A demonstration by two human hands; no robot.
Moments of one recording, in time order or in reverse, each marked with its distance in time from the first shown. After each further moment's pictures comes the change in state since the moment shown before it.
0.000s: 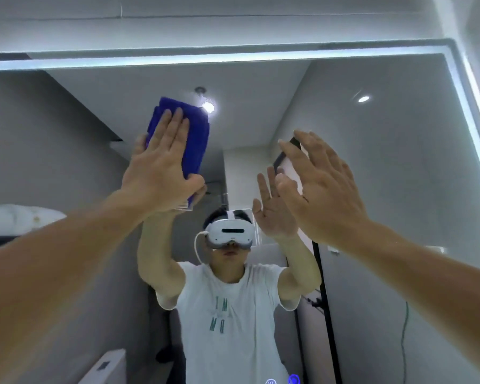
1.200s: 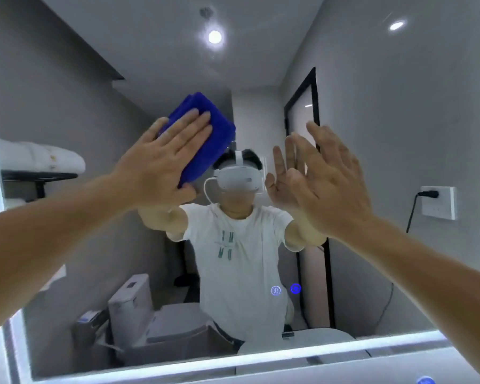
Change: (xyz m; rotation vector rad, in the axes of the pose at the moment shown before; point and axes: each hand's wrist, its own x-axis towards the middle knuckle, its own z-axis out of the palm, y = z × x) left_hand -0.102 -0.003 0.012 0.075 -0.038 0.484; right_hand -0.080 0.002 0.039 0.003 -0.039 0.034
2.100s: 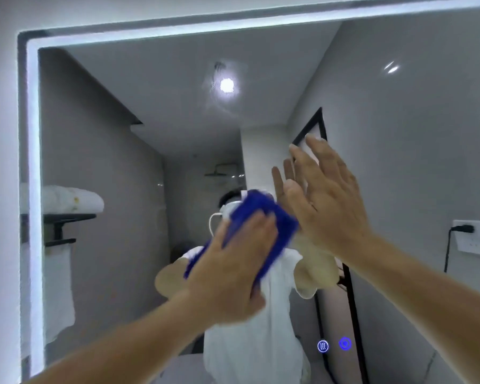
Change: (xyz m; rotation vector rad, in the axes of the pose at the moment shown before) left_hand -0.039 0.088 0.020 -0.133 0.031 -0.055; right_hand 0.041 -0.064 0.019 0.084 0.072 0.007
